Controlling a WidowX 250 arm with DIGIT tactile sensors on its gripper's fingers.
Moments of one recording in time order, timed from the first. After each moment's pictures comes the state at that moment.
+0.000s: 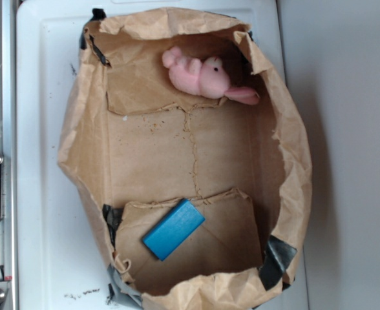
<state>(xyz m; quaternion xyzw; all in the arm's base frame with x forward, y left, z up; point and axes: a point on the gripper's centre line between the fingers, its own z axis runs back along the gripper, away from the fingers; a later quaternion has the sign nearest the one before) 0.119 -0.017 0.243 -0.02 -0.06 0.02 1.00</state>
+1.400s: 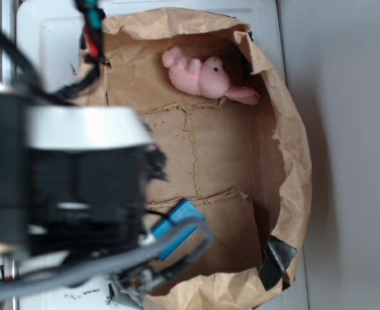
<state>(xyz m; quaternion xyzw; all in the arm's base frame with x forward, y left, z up) 0.239 -0.017 0.178 -0.03 -0.10 0.24 0.96</state>
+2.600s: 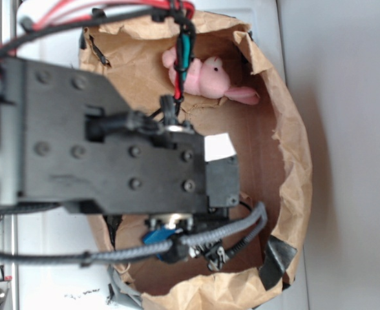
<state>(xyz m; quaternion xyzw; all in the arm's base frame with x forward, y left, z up) 0.280 -0.026 0.100 -0.05 -0.10 0.26 0.96</state>
